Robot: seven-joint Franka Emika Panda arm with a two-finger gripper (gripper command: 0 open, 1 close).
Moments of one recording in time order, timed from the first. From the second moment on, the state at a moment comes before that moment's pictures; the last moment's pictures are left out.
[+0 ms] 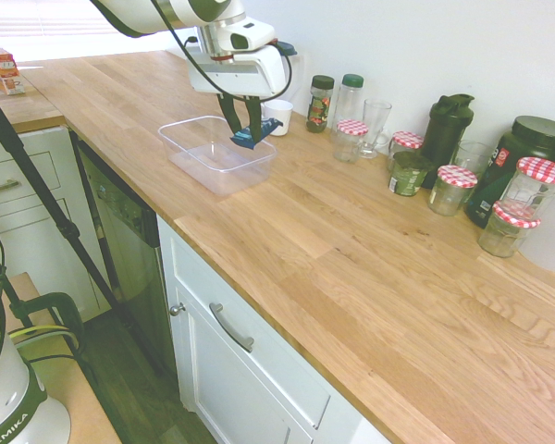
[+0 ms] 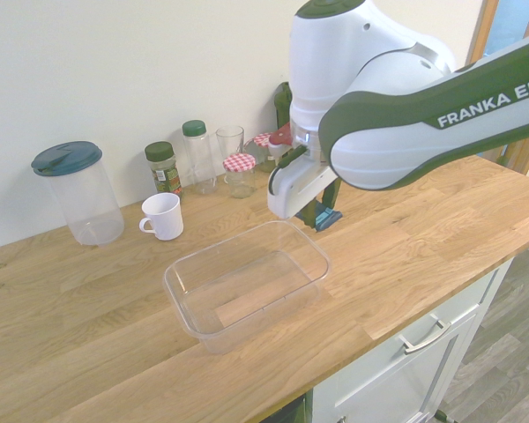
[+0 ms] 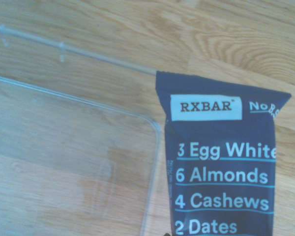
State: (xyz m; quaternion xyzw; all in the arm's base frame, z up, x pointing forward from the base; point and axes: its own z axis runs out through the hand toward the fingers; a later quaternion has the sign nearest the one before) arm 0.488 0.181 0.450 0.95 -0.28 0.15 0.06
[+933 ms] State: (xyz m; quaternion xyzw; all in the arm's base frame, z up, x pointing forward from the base) arm 0.523 0.231 0.392 0.95 -0.27 0.14 0.10
